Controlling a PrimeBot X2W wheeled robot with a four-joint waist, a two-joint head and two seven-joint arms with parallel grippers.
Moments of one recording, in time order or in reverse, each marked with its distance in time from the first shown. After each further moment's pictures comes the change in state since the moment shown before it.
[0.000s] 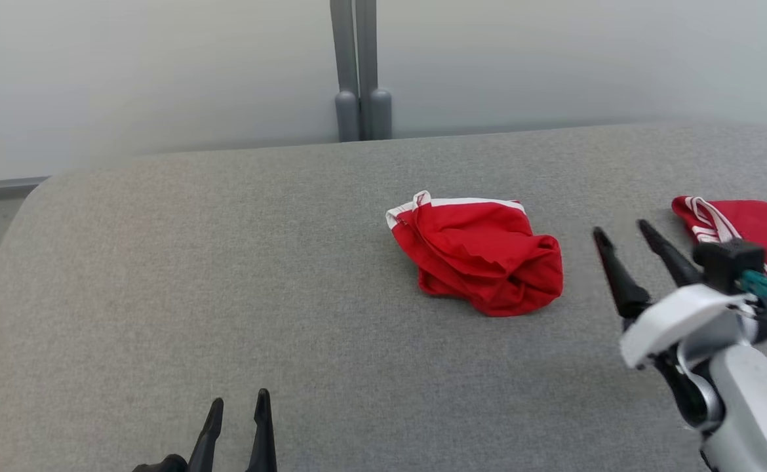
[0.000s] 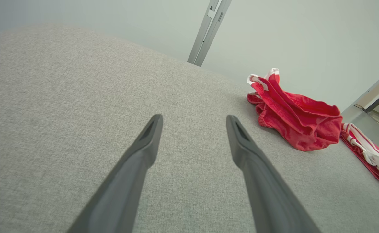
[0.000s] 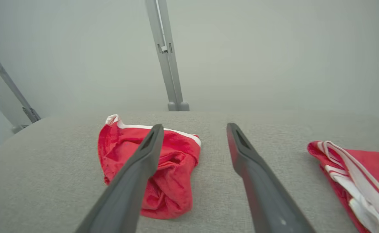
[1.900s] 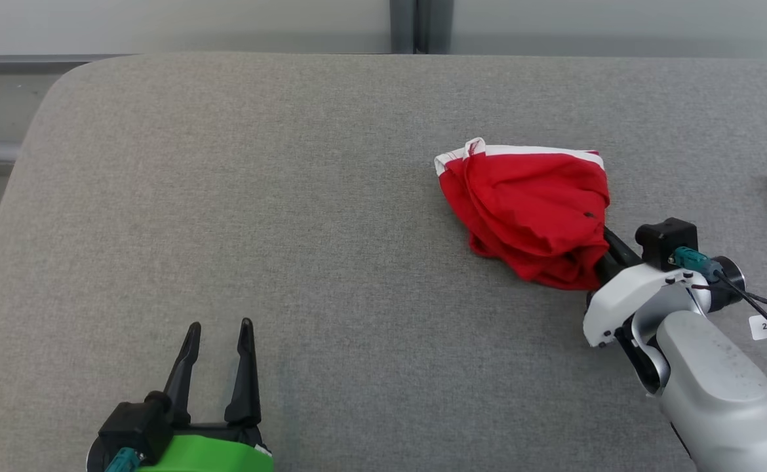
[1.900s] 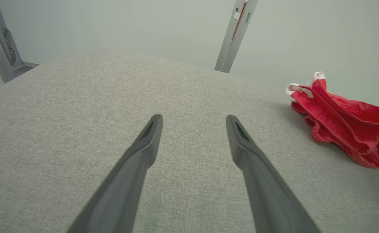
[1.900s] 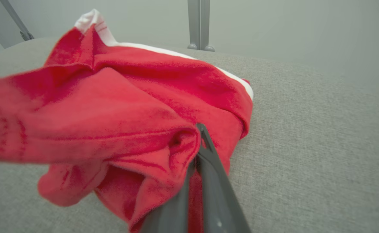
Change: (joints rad) left arm -0.134 0.000 0.068 -0.031 0.152 -0.038 0.000; right arm -0.246 0.051 0.119 0.467 -0.120 0.000 -0.191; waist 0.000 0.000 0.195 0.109
